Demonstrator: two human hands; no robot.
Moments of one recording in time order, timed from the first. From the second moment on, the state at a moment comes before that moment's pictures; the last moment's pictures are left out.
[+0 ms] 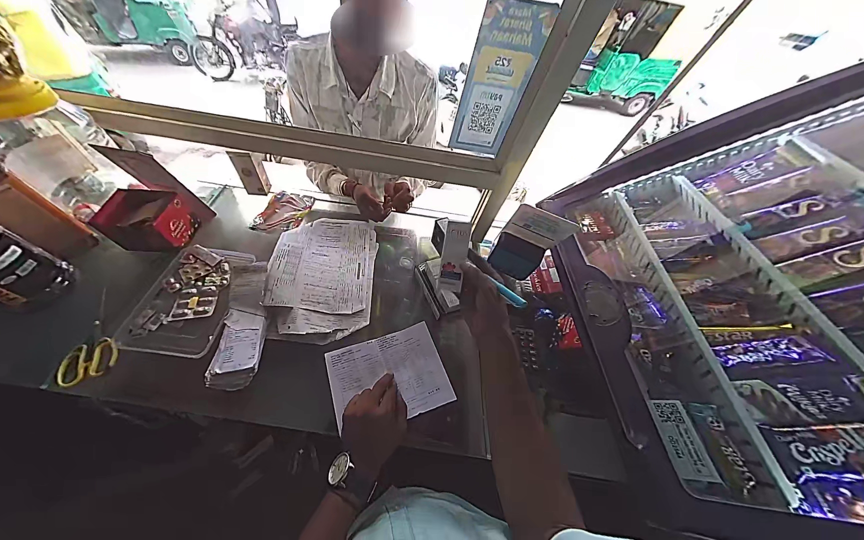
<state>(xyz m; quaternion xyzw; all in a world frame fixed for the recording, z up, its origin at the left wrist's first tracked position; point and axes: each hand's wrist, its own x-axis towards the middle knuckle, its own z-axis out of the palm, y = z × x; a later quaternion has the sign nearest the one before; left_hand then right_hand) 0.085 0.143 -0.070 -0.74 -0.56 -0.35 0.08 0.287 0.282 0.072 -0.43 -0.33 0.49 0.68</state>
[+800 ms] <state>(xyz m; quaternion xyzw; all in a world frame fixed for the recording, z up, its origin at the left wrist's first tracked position) 0.084 0.142 -0.067 -0.75 -0.56 -0.34 0.07 0.316 0.289 0.036 -0.63 -0.56 0.23 0.49</state>
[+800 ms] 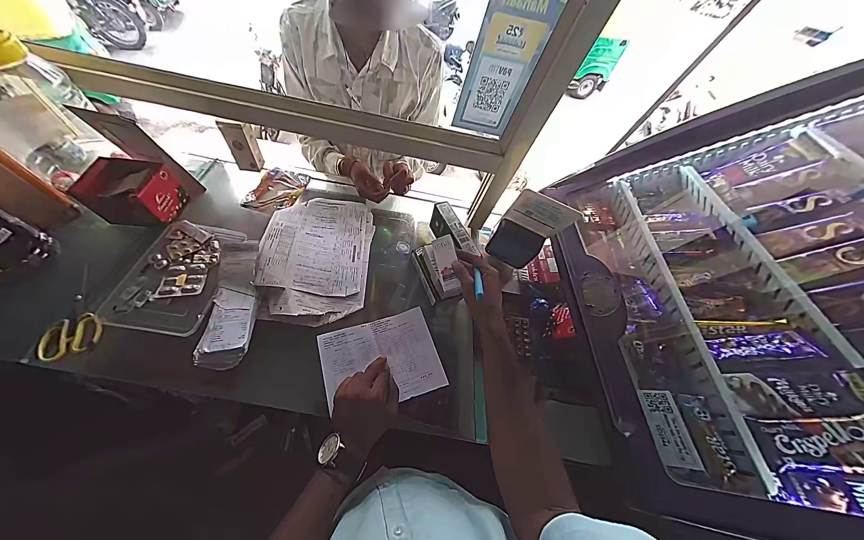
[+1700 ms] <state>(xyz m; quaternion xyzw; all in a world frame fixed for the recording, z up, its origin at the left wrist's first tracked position) 0.085 0.143 -0.070 -0.74 -0.57 -0.35 0.09 0.268 0.263 0.039 -0.06 -0.03 0.77 0.64</state>
